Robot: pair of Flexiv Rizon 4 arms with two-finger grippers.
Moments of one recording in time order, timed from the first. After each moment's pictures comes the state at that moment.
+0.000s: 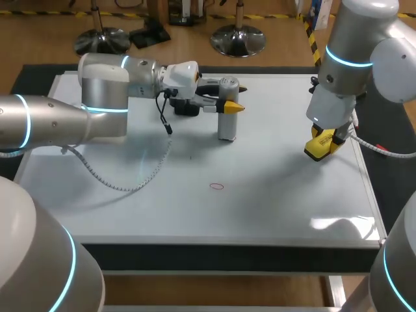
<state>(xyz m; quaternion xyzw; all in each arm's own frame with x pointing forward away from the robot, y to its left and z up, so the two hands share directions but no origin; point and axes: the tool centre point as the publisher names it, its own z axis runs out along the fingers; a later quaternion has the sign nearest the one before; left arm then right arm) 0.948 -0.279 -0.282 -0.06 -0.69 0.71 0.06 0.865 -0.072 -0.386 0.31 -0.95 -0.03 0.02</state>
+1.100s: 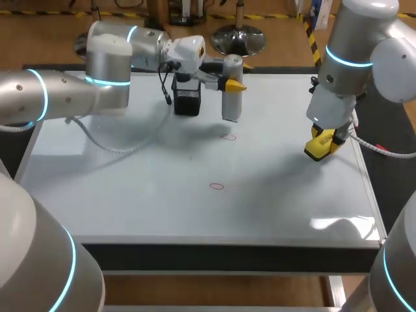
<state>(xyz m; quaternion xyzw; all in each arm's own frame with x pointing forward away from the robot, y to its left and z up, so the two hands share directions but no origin) 0.981 -0.288 -0.239 -0.11 -0.69 0.71 0.11 0.865 -0.072 -0.386 0.31 -0.95 -0.03 0.02</state>
